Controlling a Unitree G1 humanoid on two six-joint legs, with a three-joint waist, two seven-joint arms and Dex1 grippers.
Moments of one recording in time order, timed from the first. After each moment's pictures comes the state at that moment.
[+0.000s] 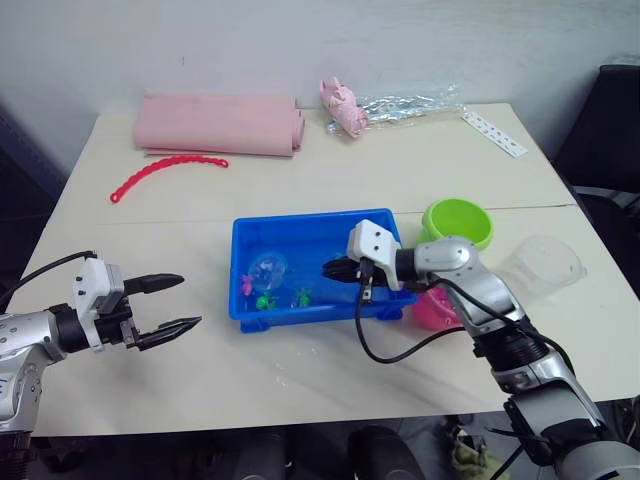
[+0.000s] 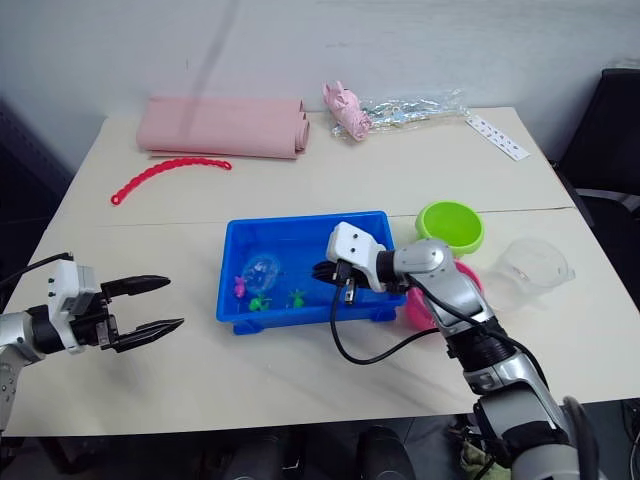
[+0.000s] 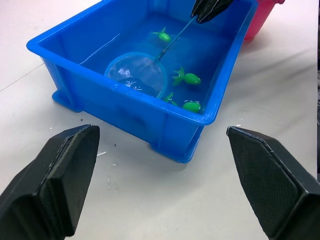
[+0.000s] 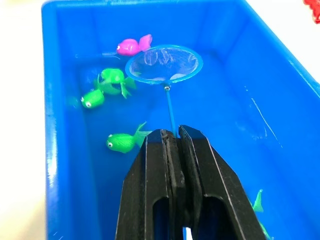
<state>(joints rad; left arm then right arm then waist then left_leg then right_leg) 0.00 0.84 0.38 -0.01 -0.51 0.21 -1.15 -0.68 -0.47 0.30 0.06 0.14 0.33 1.06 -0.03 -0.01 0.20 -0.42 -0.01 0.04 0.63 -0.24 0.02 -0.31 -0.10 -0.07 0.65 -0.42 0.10</state>
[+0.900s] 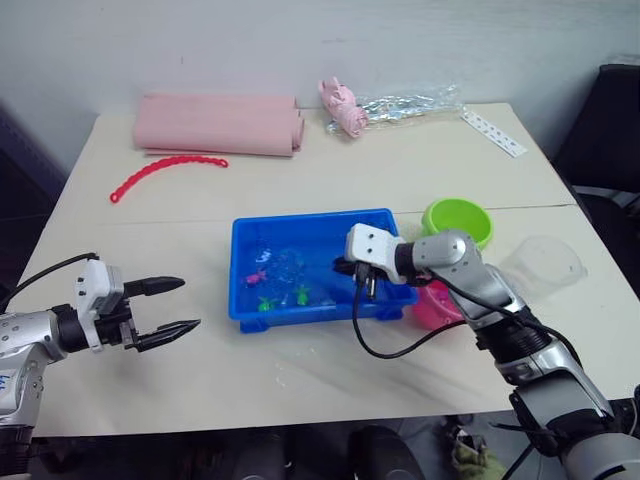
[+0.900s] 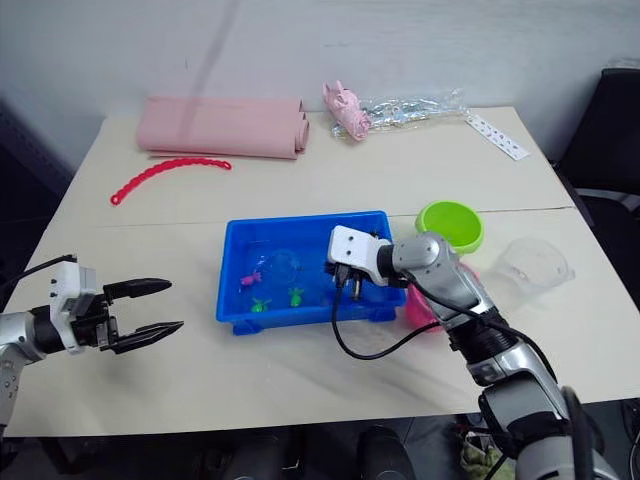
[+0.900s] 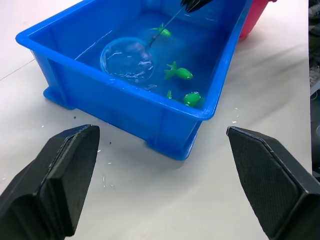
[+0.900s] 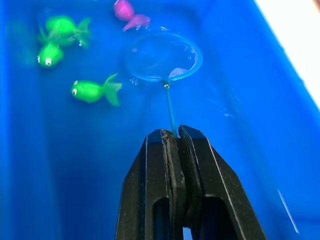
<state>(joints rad) -0.02 0.85 0.36 0.05 -0.50 0.18 -1.20 -0.74 -0.48 0.41 0.13 -0.07 0.31 1.00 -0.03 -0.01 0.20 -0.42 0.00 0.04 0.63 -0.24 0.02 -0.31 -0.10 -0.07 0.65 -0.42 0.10</state>
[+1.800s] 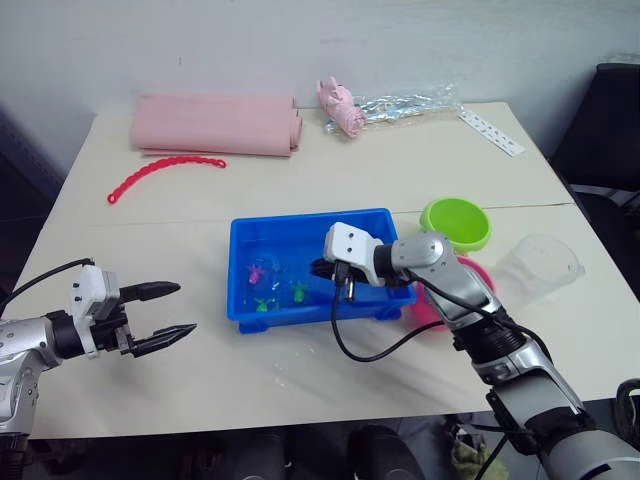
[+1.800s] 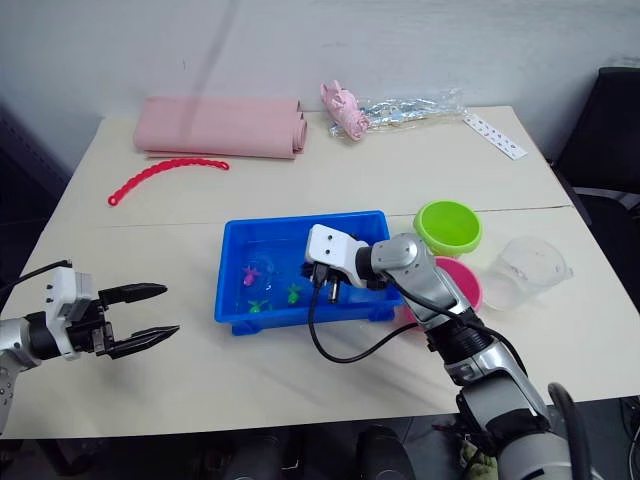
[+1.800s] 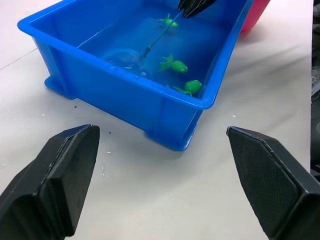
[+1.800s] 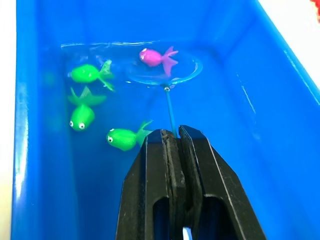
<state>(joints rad) 0.02 0.85 0.38 0.05 -0.50 0.18 -1.19 -0.75 -0.39 0.38 0.10 -0.03 0.37 1.02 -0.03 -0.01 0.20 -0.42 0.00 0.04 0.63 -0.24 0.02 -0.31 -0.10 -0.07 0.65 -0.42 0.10</state>
